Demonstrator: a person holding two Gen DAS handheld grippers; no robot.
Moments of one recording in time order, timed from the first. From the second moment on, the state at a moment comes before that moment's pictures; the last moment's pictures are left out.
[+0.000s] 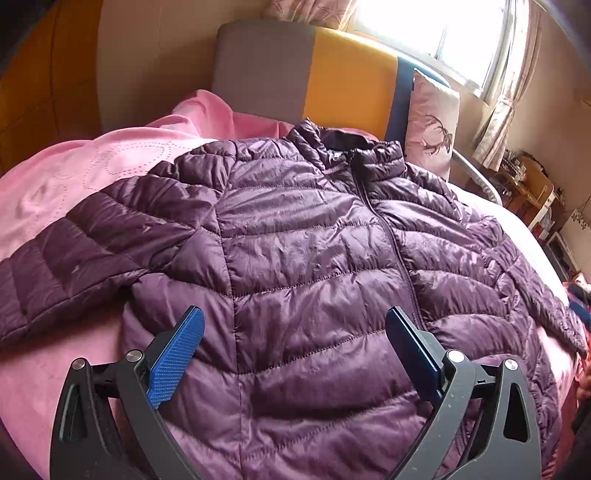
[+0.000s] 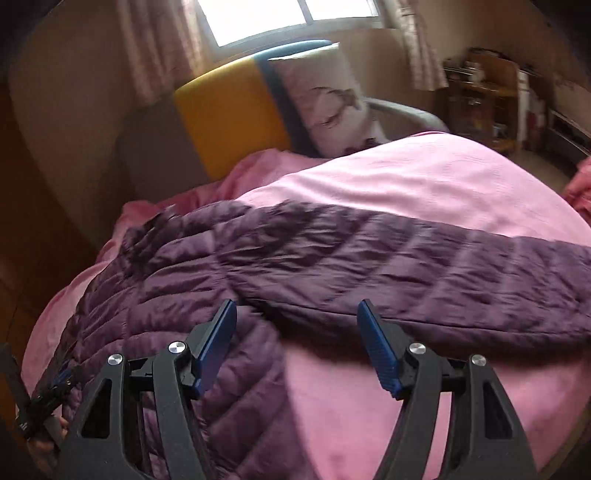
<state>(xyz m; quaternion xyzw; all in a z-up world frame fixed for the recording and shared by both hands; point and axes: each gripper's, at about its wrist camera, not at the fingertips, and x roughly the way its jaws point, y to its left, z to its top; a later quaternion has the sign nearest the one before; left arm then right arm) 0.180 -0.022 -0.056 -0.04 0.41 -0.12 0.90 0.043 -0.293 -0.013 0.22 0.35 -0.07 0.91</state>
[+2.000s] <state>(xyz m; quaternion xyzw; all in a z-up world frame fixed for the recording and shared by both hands) 0.187 -0.002 -0.096 -0.07 0.43 -0.14 0.89 0.311 -0.167 -0.062 0.10 0.44 0.01 0.89</state>
